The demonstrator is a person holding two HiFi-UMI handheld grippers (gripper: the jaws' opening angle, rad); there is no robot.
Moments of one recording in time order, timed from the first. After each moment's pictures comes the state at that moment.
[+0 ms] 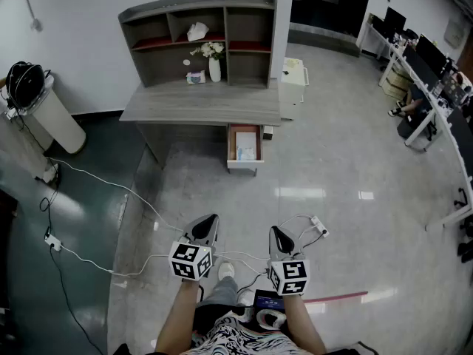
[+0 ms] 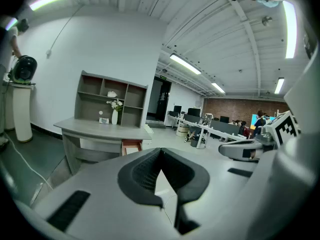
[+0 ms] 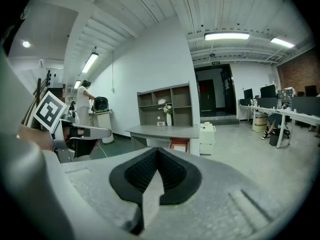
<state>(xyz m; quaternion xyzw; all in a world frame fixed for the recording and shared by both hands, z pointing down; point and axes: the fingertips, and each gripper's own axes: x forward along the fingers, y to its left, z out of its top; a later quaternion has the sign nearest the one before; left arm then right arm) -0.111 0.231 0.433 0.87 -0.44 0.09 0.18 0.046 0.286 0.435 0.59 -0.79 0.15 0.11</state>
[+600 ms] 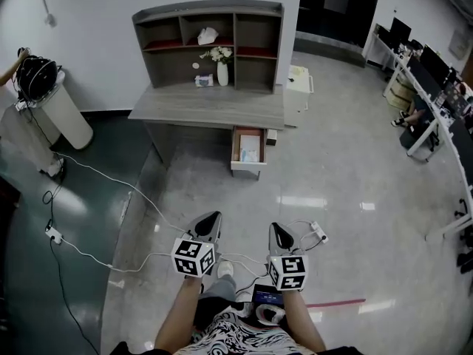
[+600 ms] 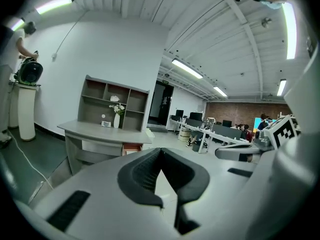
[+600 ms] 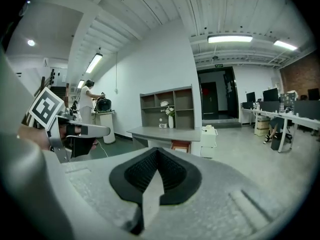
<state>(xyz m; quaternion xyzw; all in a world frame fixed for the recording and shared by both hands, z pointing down) -0.108 0.243 0.419 0.87 -0.45 0.07 0.17 0.044 0.289 0.429 0.58 -0.79 0.13 0.11</state>
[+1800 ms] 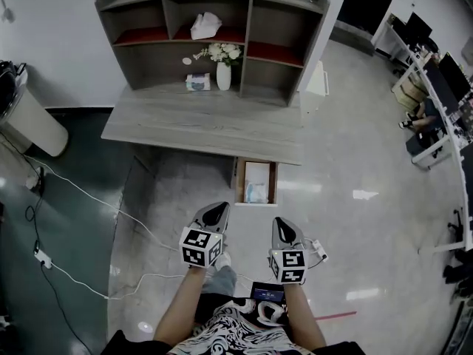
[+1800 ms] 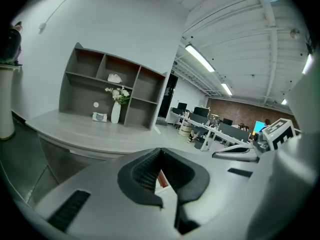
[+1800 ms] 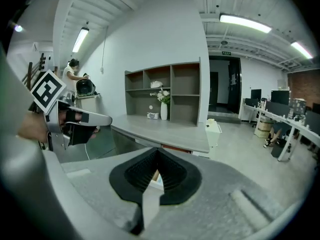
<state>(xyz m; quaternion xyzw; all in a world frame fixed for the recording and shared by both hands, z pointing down) -0.083 0.015 0.470 0.87 -0.42 0.10 0.22 0.057 0.070 0.486 0.59 -0.77 0.15 0.19</state>
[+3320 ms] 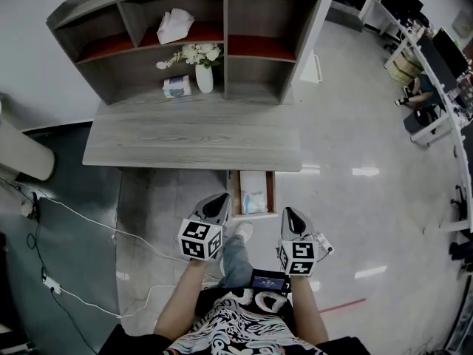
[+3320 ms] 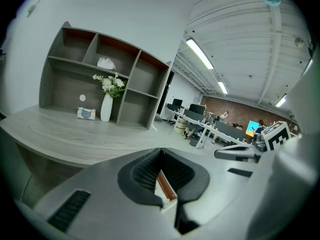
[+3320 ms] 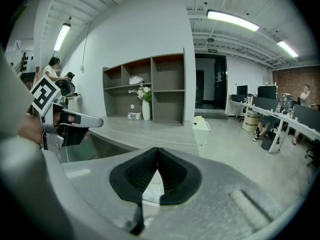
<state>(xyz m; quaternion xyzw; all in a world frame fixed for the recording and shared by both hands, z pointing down) -0.057 -0.066 0.490 0.89 -0.37 0.12 0.23 0.104 0.006 0.501 0.65 -0.72 0.18 0.18</state>
